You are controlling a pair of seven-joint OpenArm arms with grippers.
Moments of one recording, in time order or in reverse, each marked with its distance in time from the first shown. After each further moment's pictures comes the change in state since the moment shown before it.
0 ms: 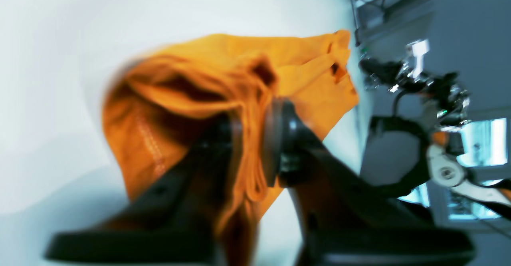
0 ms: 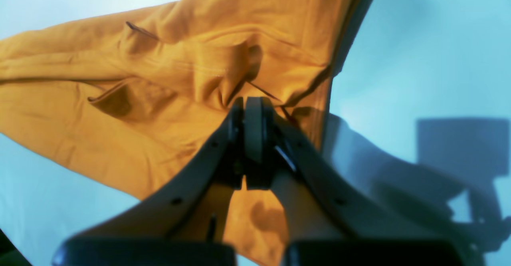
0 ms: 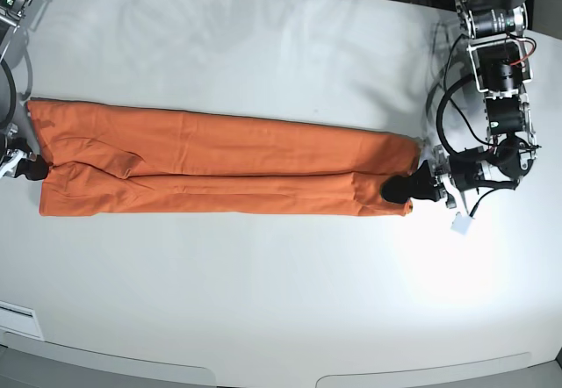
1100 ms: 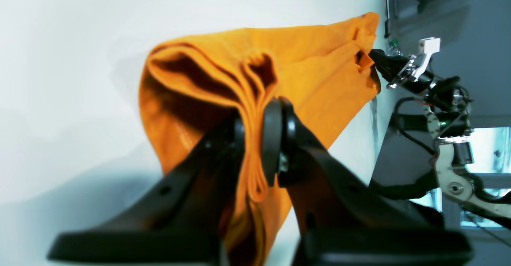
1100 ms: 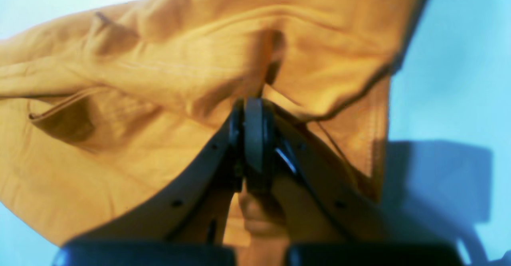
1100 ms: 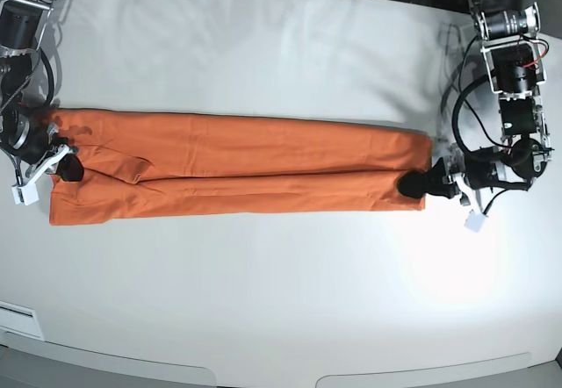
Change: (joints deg) left arm -0.6 -4.2 0.1 -0.5 -0.3 0.9 0.5; right arm -3.7 -7.1 -8.5 0.2 -15.0 0.2 18.5
